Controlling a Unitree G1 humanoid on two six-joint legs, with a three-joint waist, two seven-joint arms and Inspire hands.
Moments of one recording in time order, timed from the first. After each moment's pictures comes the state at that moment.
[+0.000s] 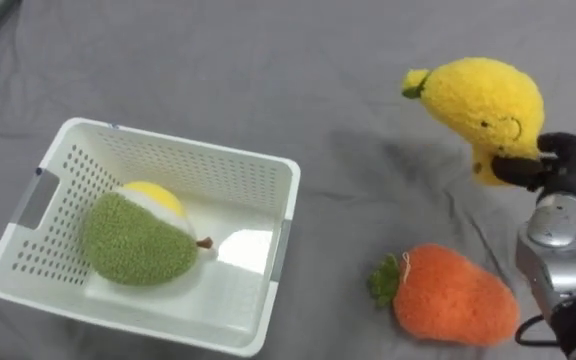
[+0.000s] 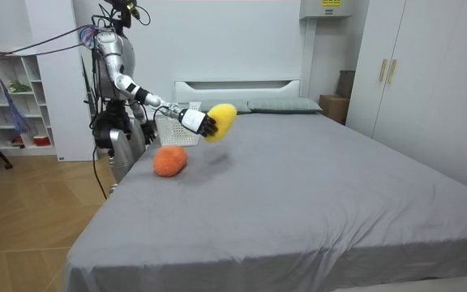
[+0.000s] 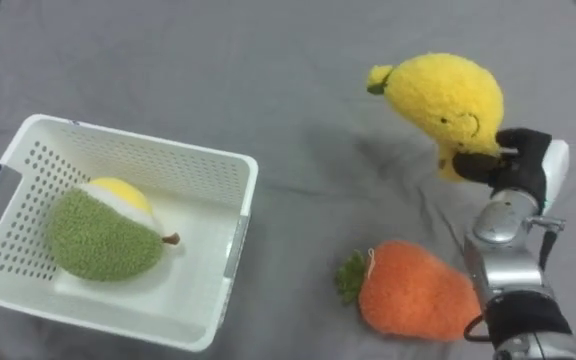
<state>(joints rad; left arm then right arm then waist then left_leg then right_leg) 0.03 0.26 -0.09 1.15 -0.16 0.03 0.22 -0.32 -0.45 0.08 0.61 0.18 -0.01 -0.51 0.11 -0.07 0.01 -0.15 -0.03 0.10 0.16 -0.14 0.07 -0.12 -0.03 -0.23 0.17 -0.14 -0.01</state>
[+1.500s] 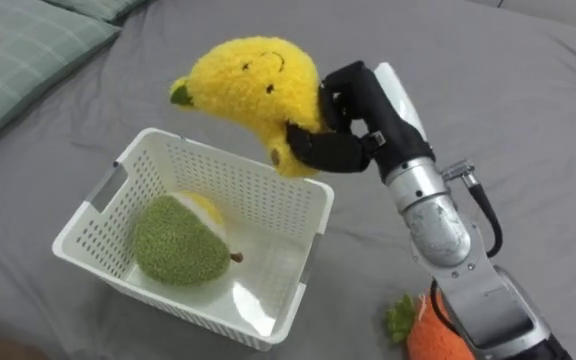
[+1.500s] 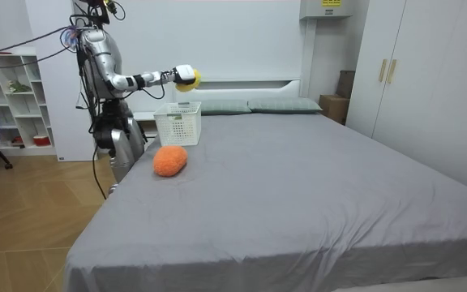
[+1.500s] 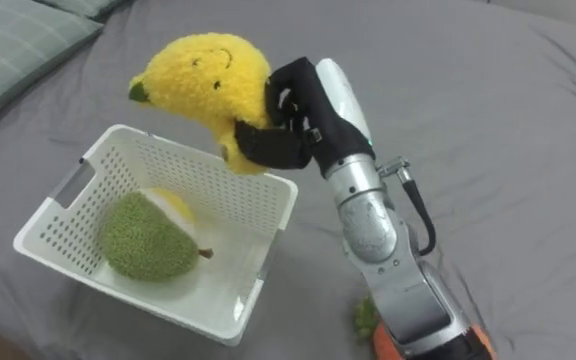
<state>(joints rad) 0.07 0.22 0.02 1.12 -0.04 0.08 0.18 -0.24 -0.30 0.42 -0.13 -0.25 0.11 -0.06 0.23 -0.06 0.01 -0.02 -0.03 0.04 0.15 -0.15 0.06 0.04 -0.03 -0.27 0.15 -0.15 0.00</state>
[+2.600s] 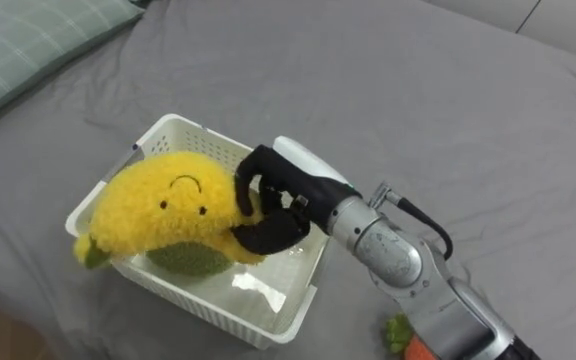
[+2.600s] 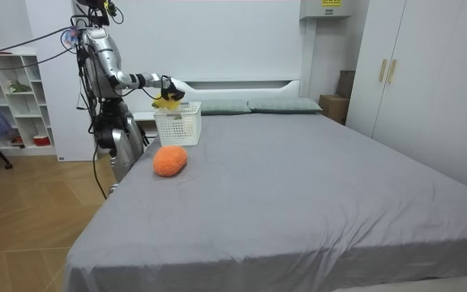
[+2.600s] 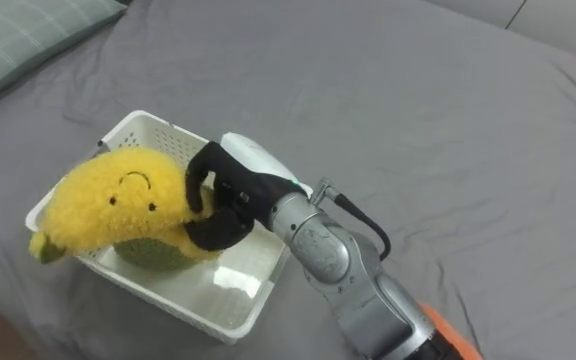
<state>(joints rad) 0.05 0.24 -0.01 1.08 -0.01 0.10 0.19 -0.25 -0.30 0.58 -0.09 -0.32 0.21 0.20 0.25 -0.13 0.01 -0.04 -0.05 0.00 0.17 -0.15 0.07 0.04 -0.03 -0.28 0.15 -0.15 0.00</state>
